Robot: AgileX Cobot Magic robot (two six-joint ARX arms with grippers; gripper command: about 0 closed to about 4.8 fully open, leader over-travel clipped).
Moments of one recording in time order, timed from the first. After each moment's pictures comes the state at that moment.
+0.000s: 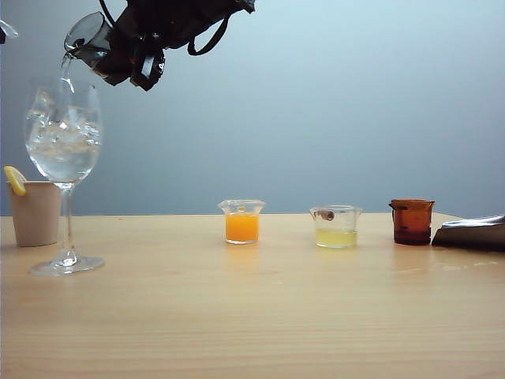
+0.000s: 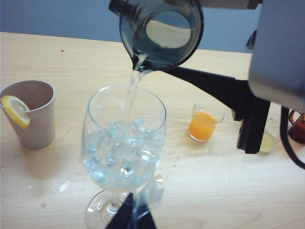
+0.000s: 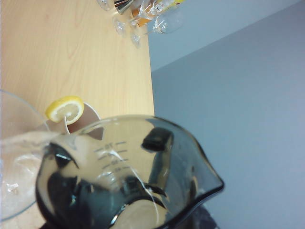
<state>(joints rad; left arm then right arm) -0.51 0.49 0.53 -0.26 -0.26 -0.22 0.81 1.97 1.66 0.16 -0.26 -1.16</state>
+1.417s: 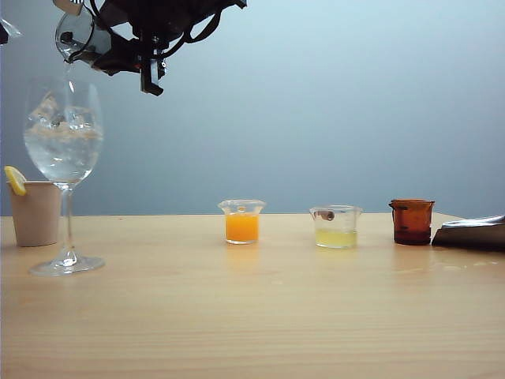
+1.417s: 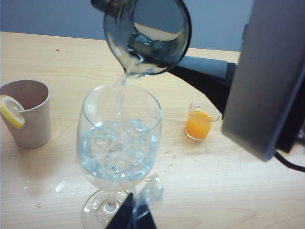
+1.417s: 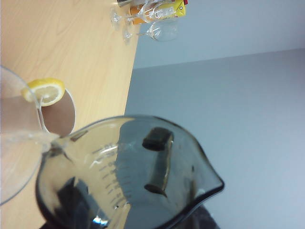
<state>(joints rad) -0.51 0.49 0.53 -0.26 -0.25 -0.22 0.83 1.97 1.66 0.19 -0.24 -1.48</state>
